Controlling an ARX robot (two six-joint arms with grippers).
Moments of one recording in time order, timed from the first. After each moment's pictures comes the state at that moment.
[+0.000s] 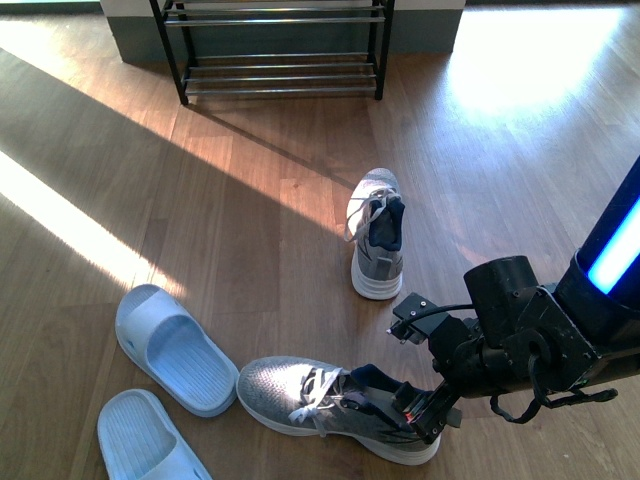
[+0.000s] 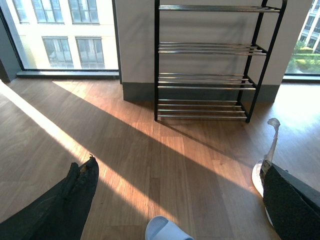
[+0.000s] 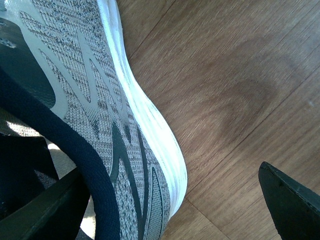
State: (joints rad) left arm 0.00 0.02 0.01 0.00 0.00 0.00; right arm 0.26 2.78 1.14 0.42 -0.28 -0.49
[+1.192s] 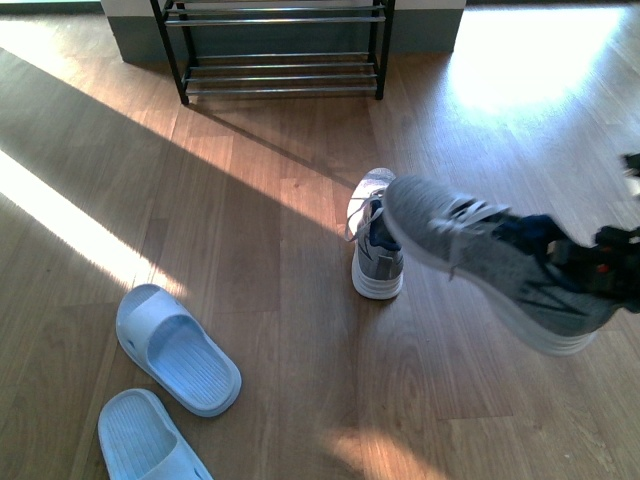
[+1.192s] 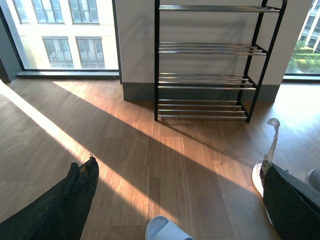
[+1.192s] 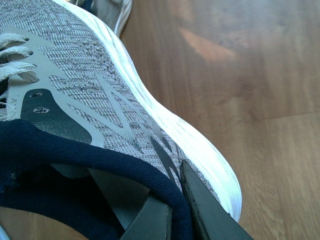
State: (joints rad) left arm 0.00 0.02 0.01 0.00 0.00 0.00; right arm 0.00 2.07 0.67 0.58 -0.12 0.16
